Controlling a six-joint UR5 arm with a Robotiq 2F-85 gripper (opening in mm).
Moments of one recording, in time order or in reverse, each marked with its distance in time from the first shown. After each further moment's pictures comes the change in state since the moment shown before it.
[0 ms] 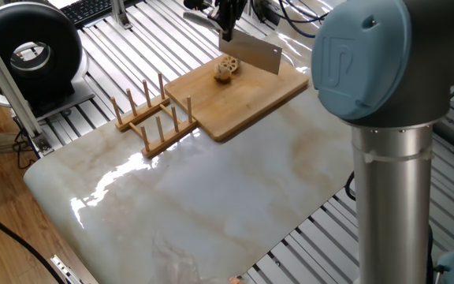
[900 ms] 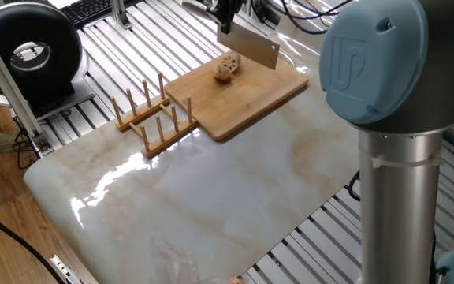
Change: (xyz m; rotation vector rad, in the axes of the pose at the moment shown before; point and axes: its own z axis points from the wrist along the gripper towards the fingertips) arm -0.012 -0.008 -0.012 0.047 -0.065 0.013
